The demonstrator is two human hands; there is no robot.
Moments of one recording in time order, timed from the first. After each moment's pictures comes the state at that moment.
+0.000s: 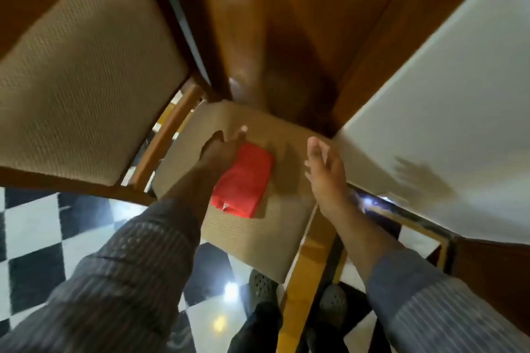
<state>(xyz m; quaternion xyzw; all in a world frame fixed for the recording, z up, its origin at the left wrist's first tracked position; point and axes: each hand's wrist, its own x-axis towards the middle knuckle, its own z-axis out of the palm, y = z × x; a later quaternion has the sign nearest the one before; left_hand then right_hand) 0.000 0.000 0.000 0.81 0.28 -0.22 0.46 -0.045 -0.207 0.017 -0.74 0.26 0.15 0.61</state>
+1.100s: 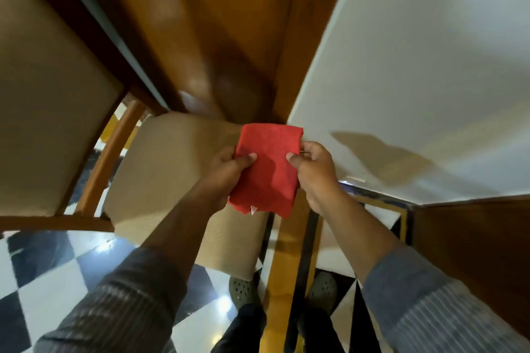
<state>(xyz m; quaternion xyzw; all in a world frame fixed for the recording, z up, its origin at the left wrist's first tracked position) -0.035 -0.115 0.029 0.64 0.20 -0.30 0.68 -0.054 -0.286 0.049 -0.70 0.32 0.11 0.63</state>
